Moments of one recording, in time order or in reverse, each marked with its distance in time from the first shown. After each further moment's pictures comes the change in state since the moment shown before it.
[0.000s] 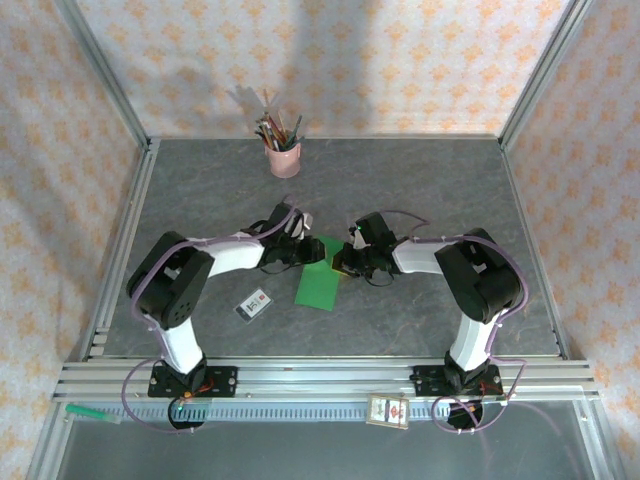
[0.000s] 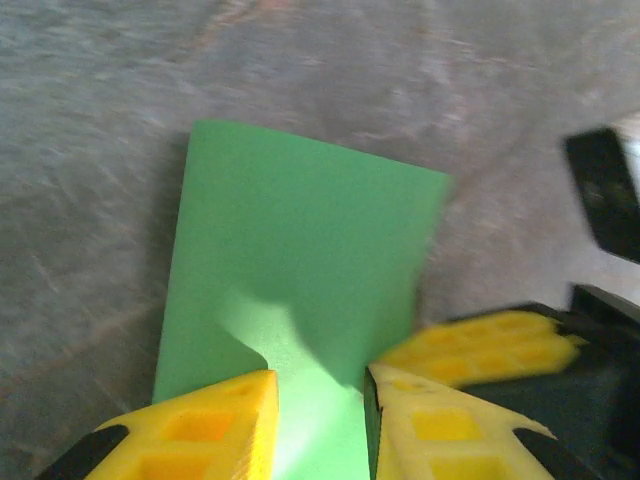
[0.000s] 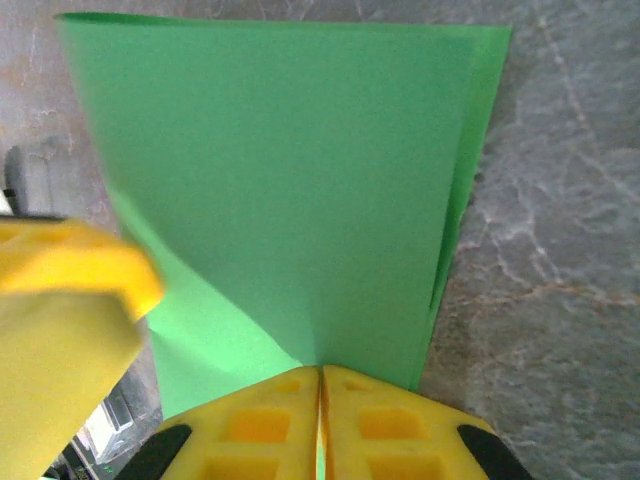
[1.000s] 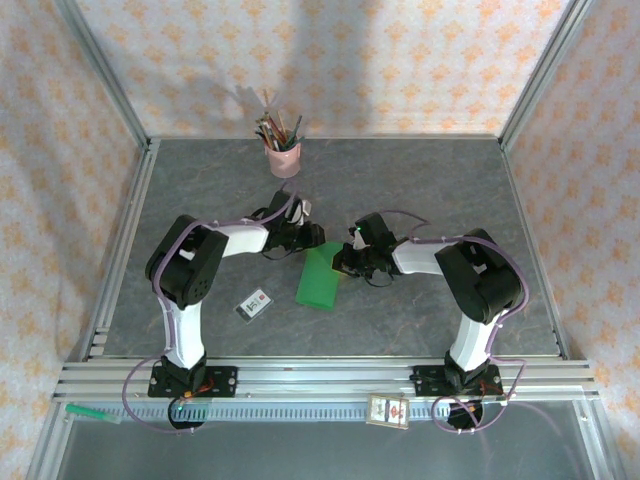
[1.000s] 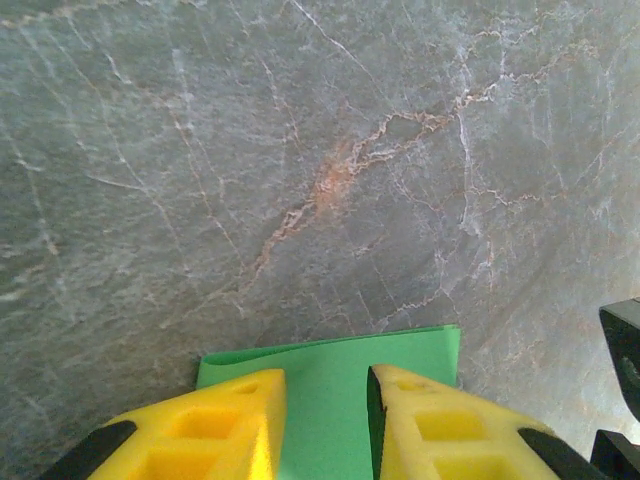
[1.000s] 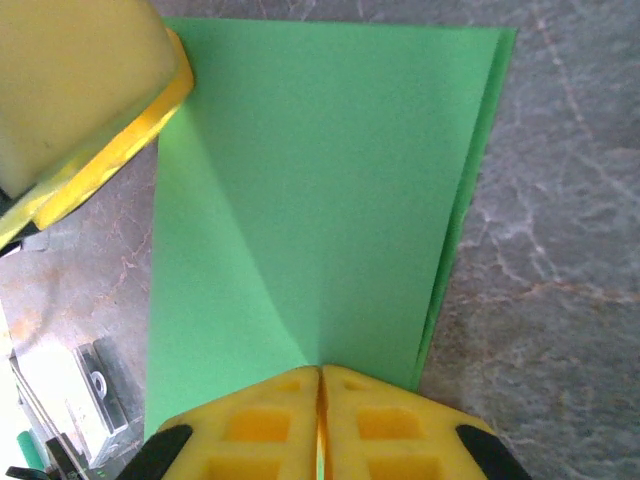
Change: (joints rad) left arm 0.074 0.151 0.138 0.044 0.033 0.010; right arm 0.005 -0.005 -0.005 0.004 0.017 -0.003
